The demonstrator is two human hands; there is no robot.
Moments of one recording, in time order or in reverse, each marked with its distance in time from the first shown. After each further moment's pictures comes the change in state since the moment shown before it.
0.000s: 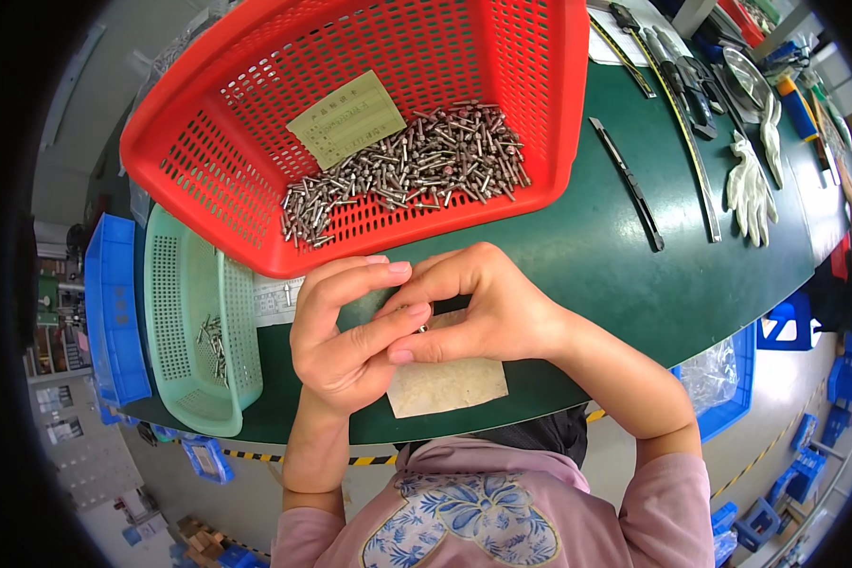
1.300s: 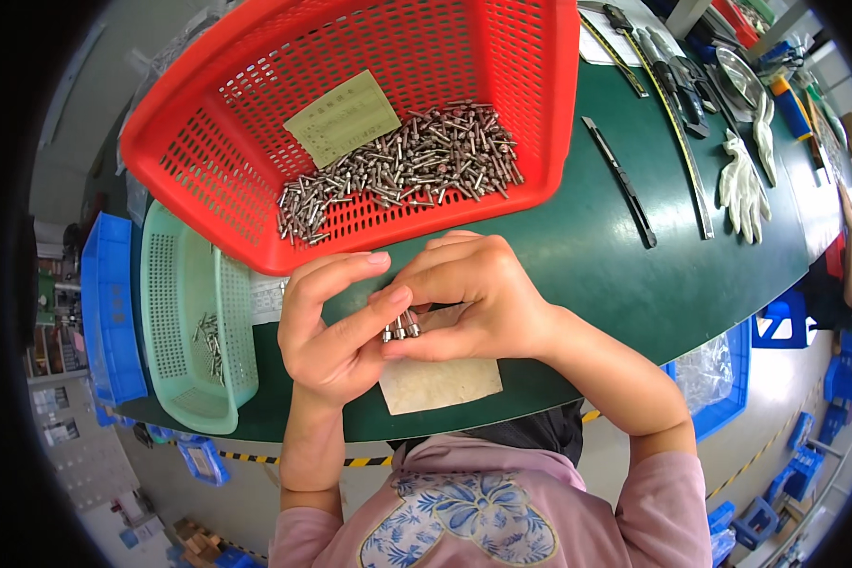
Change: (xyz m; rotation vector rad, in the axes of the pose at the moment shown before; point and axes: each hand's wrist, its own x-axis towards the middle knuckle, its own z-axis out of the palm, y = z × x) left_hand 0.000 -0.004 -0.001 0.079 0.046 0.071; right_hand 0.003 0.003 -0.003 -0.477 0.108 -0.404
